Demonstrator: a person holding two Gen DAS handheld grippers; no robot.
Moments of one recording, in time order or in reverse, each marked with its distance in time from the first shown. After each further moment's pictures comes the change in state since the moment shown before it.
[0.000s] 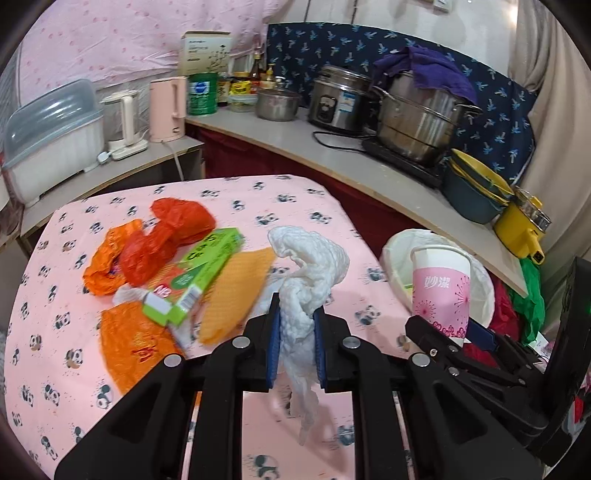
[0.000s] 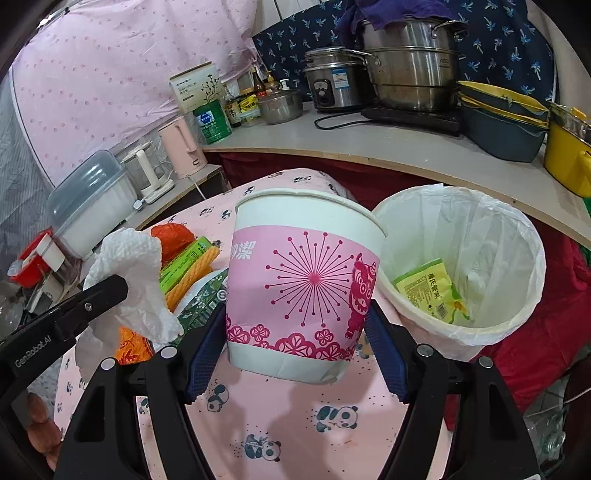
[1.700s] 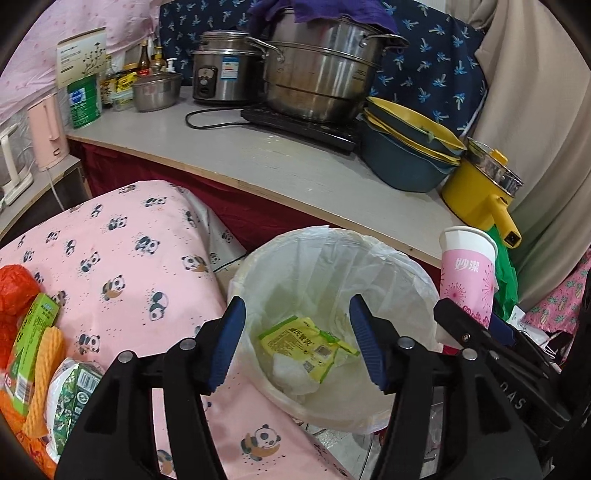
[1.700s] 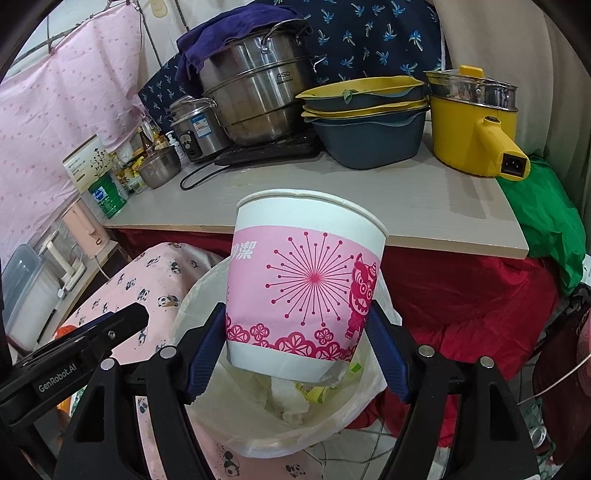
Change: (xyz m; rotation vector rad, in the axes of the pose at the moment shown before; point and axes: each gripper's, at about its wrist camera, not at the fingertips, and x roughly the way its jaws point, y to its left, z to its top) left arm 0.133 -0.167 0.048 0.162 0.111 -0.189; right arm 0.001 -0.187 0.055 0.246 -0.107 -0.224
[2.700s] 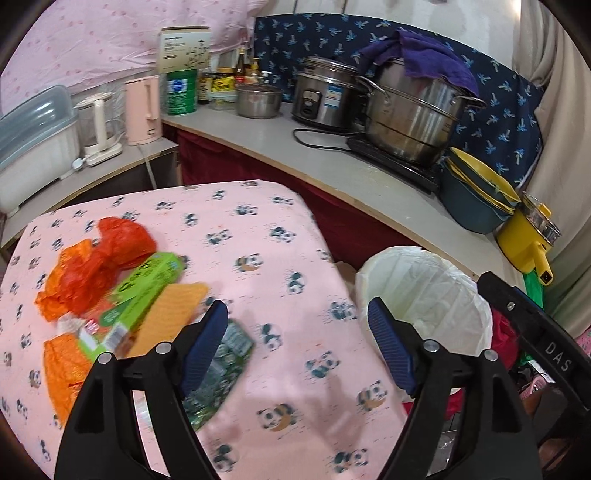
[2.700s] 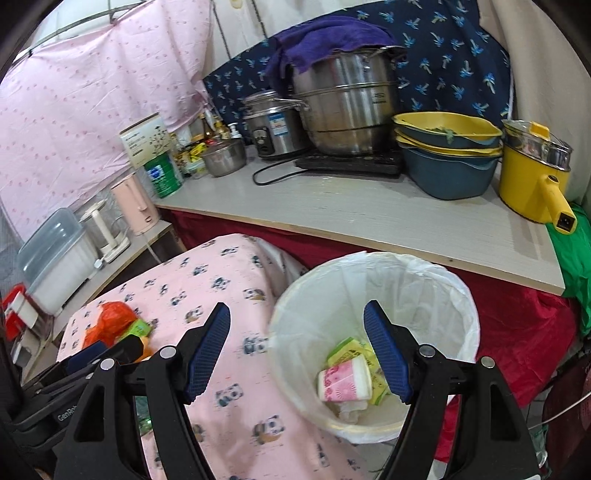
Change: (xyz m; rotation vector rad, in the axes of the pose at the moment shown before) left arm -0.092 0.097 -0.040 -0.184 -0.098 0.203; right arm -0.036 0.107 -0.008 -0.161 -0.022 0.133
